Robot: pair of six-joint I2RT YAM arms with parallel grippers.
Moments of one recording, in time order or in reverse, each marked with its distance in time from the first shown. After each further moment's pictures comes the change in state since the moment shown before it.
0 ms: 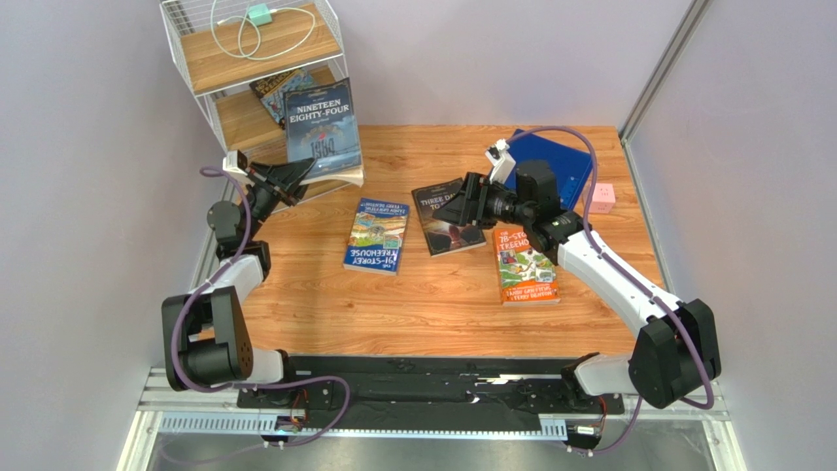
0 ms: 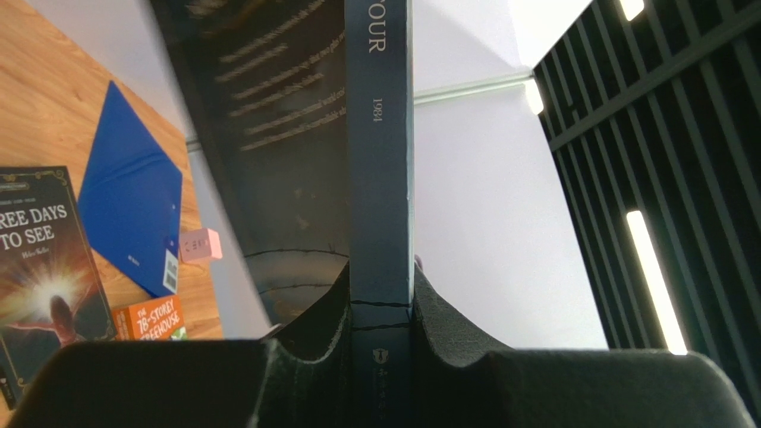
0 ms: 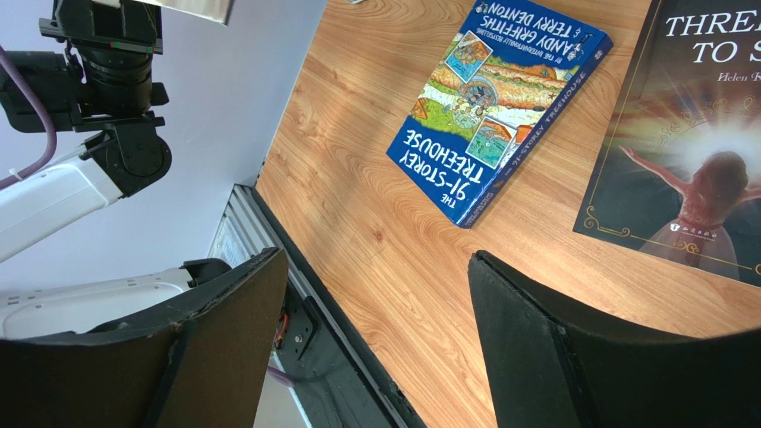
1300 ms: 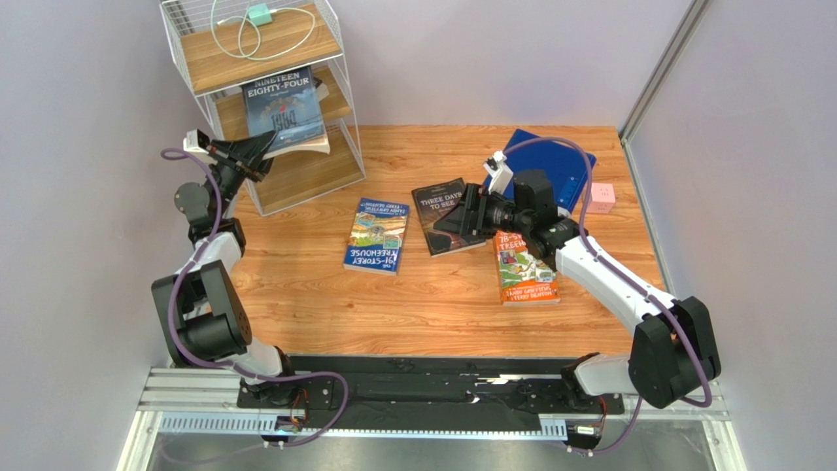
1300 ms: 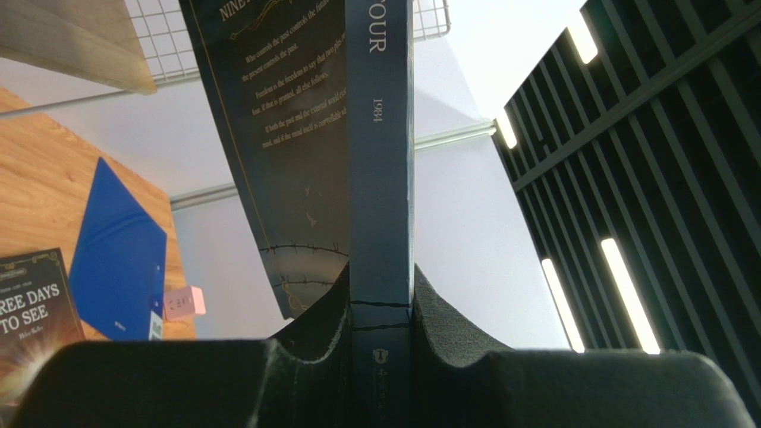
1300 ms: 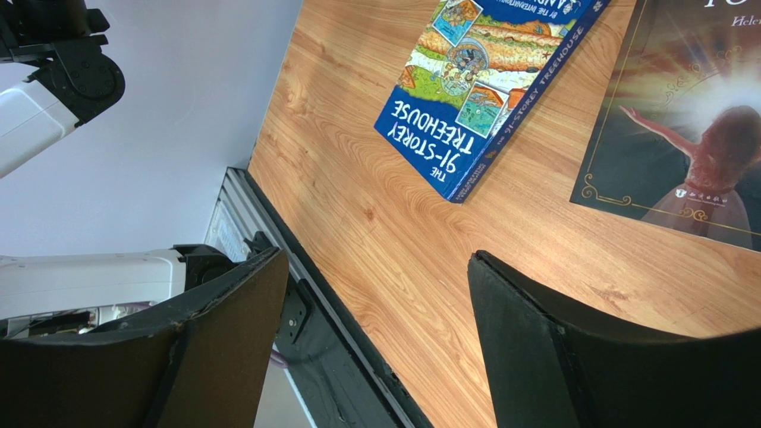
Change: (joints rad) left arm 0.178 0.139 0.214 0.031 0.061 -0.133; right arm 0.000 0.000 -0.076 0.026 -0.019 0.000
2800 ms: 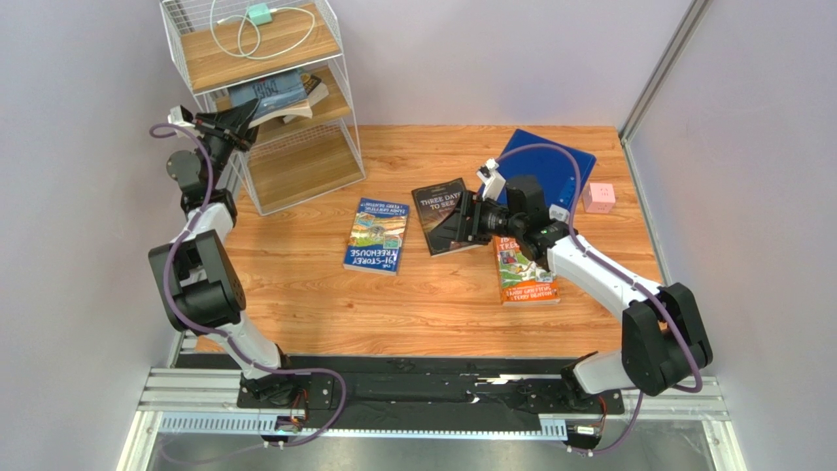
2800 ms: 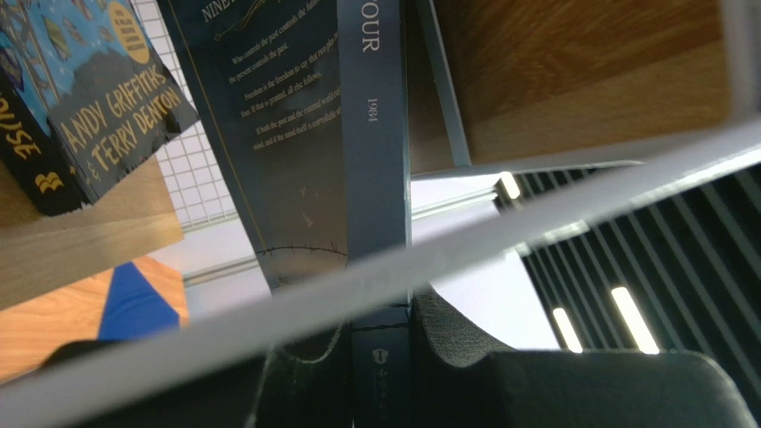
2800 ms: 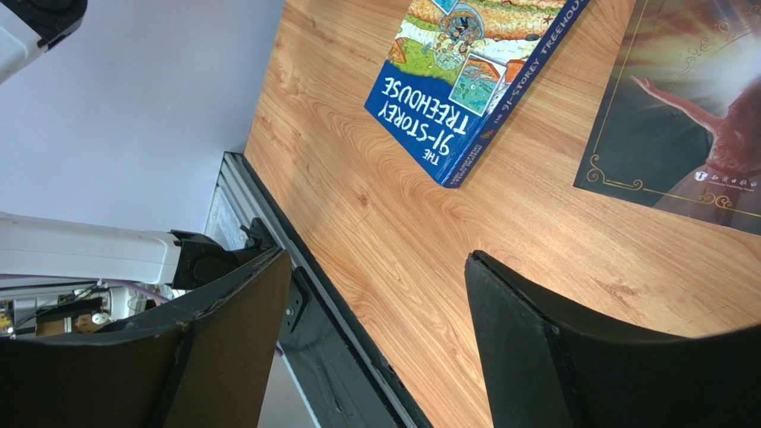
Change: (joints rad) left arm 0.008 0.204 0.265 -0.058 -0.114 0.031; right arm 0.008 0.060 -0.039 0.058 -0.030 0.016
